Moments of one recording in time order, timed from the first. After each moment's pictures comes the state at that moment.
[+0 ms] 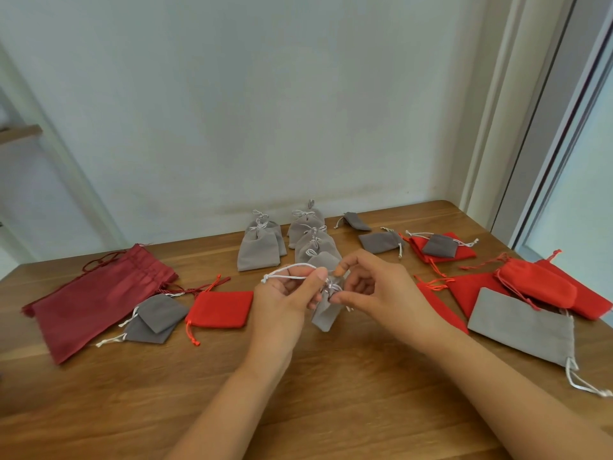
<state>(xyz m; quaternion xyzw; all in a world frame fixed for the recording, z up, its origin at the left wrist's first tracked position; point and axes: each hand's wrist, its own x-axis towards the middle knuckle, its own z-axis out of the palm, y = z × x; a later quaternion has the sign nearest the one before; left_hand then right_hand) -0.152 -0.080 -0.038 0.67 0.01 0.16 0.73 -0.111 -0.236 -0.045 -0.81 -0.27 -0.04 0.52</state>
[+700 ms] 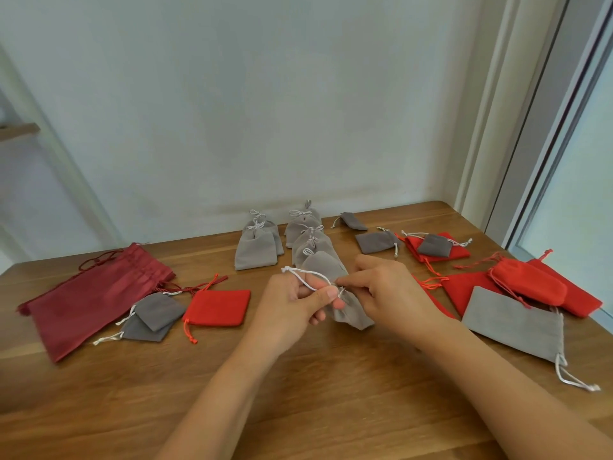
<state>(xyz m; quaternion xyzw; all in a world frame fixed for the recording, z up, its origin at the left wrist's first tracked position) -0.156 -0.075 -0.024 0.79 -0.06 0.01 0.62 -0.102 -0.241 -0.047 -0.87 -0.36 -0.22 0.26</state>
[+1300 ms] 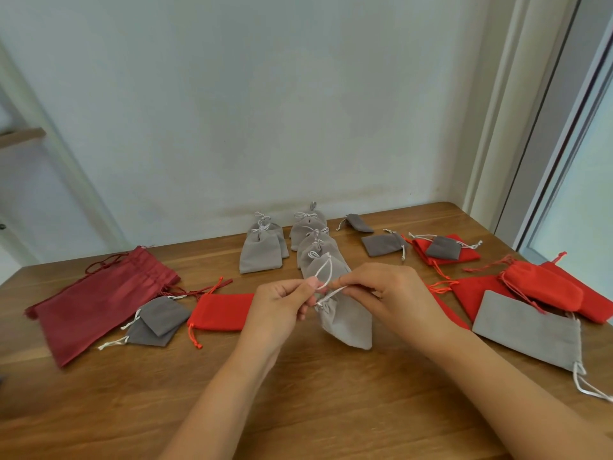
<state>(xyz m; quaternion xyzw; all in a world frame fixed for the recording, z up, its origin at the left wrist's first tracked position) -0.151 -0.065 -0.030 0.74 0.07 0.05 0.67 -0.103 -0.241 -0.051 -0.82 -0.39 -0.21 0.37</state>
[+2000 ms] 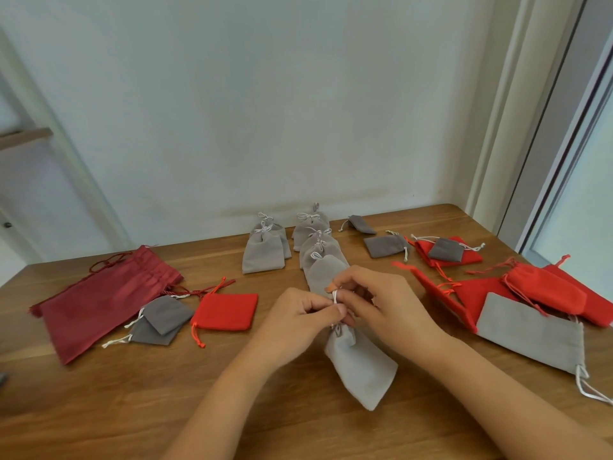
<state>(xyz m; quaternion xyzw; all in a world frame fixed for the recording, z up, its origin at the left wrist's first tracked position) -0.157 -0.064 -0.031 0.83 -0.09 -0.05 0.55 -0.116 -0.229 -0.050 -0.82 -0.34 -0.13 0.45</state>
